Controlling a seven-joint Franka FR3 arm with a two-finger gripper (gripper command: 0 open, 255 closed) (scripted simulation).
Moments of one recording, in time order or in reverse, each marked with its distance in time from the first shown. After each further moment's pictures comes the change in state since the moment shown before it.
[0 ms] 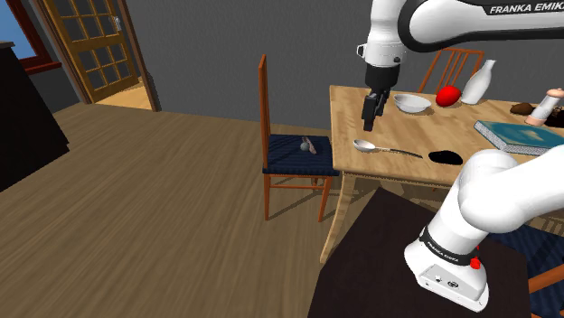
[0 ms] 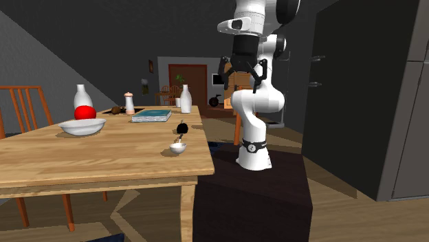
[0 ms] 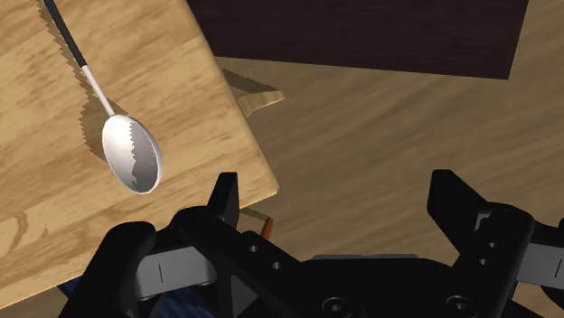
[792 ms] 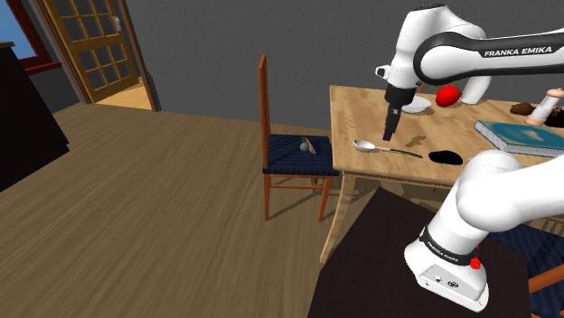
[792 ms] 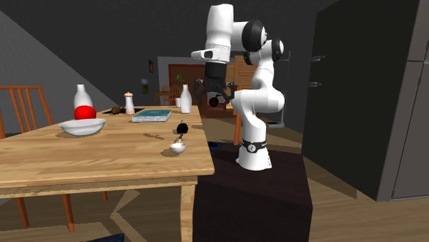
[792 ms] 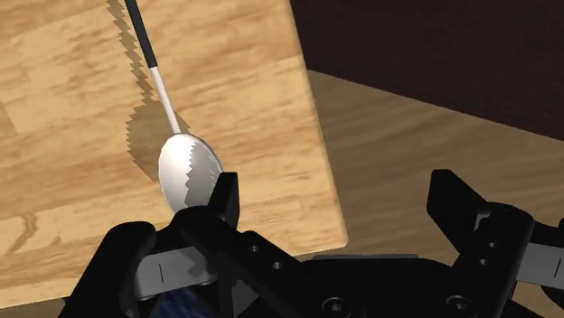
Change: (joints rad) arm -0.058 -0.139 -0.262 -0.247 -0.202 0.202 -0.353
